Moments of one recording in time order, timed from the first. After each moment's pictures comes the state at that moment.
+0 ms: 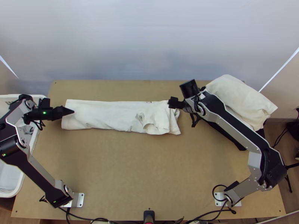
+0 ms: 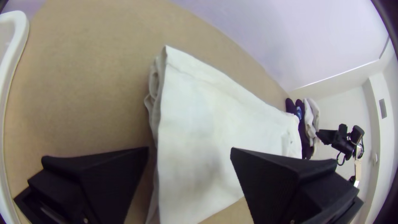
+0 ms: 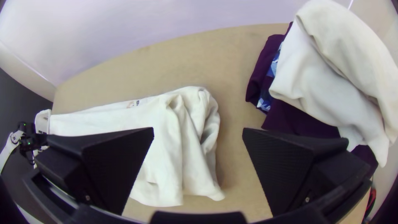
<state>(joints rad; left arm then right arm) 0.55 2.05 1.49 -0.84 0.82 0.44 0.55 1.68 1.47 -0.72 0.21 0.65</state>
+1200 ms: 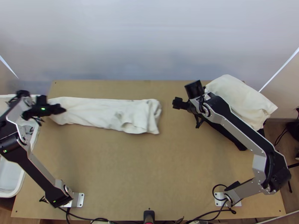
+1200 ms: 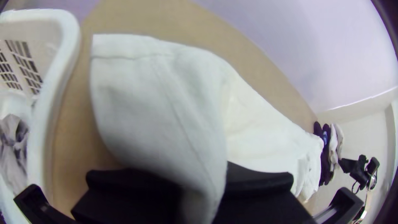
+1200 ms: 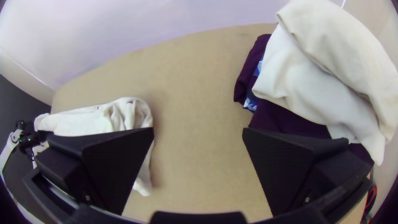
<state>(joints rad) 0.57 2.12 1.61 -0.75 0.65 0.28 0.52 1.63 1.43 -0.72 0.21 0.65</state>
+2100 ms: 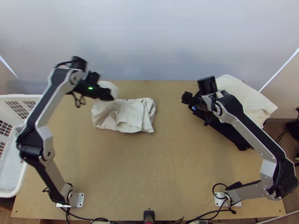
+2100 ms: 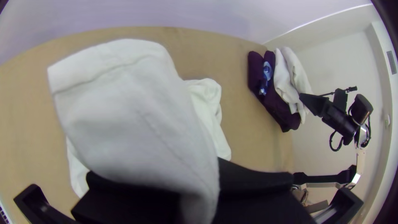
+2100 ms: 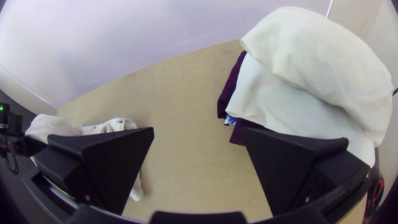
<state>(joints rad) -0.14 1.91 1.91 -1.13 0.57 -0.03 0.44 1.55 1.42 -0.72 0.21 0.63</state>
